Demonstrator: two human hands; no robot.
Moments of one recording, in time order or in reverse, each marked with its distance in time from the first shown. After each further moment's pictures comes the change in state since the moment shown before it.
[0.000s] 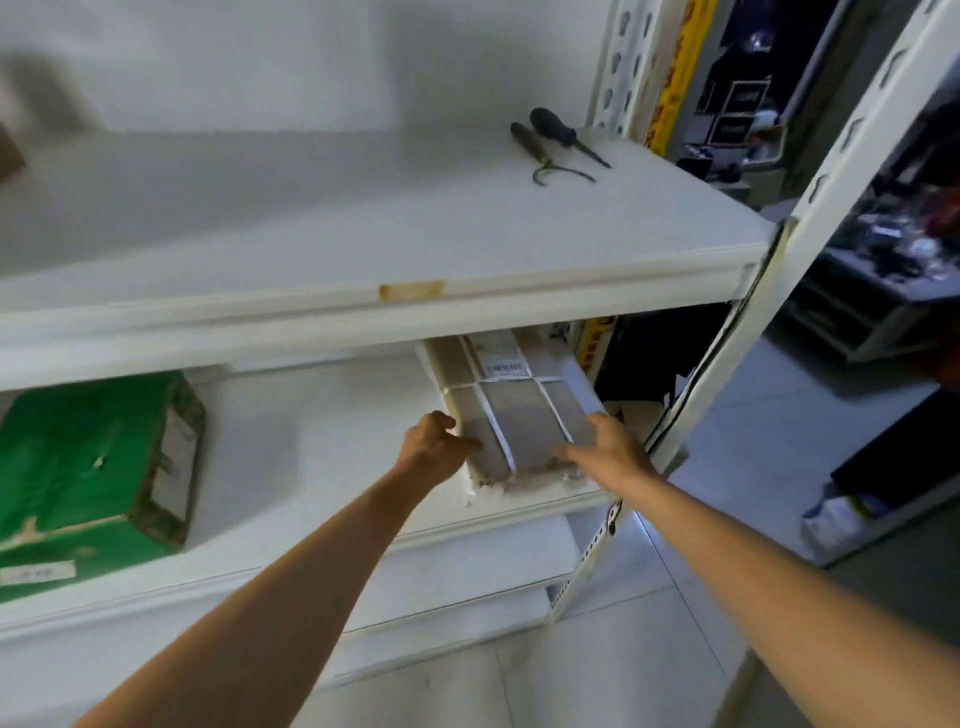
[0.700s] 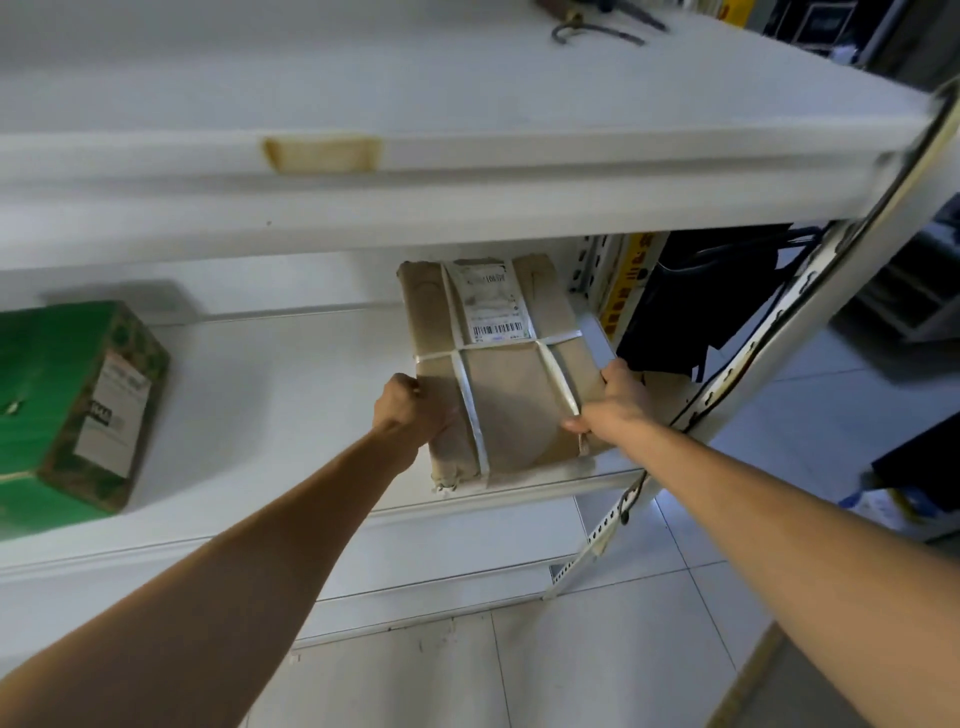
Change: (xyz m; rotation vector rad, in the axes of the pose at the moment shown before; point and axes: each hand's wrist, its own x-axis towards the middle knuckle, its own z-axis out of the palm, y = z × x) left_hand 0.067 -0.035 0.035 -0.252 0.190 -0.125; right_hand 0.092 0.023 0.031 0.038 -0.056 0.169
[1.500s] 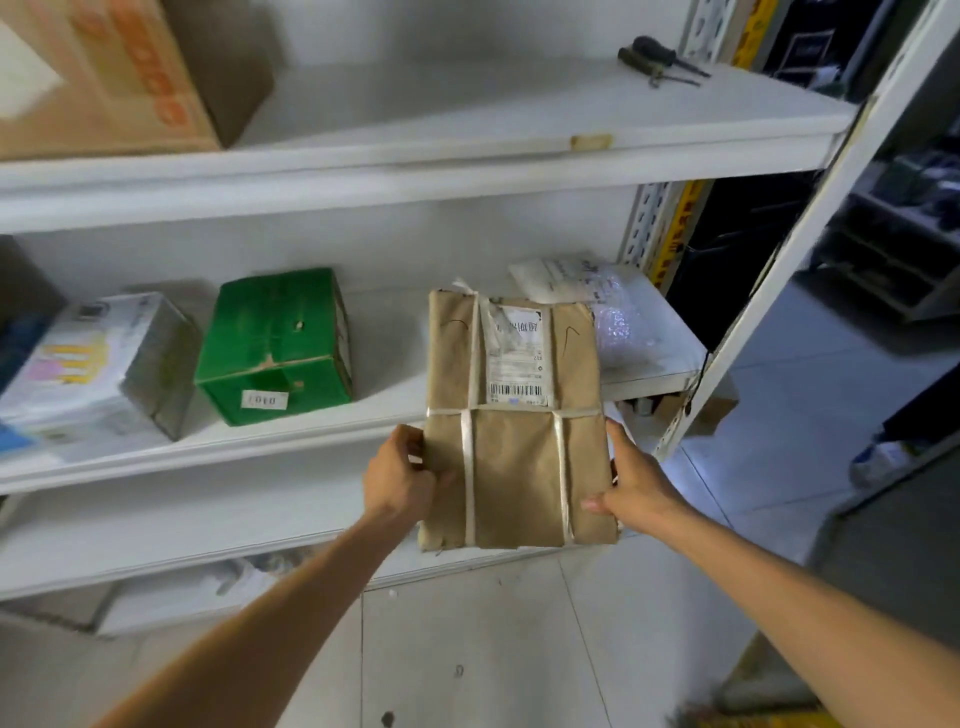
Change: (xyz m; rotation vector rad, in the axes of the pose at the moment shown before) left_hand -0.196 -0.159 -0.222 0.213 0.033 0.217; right_hand -0.311 0.027 0.114 0.081 -0.154 -0.257
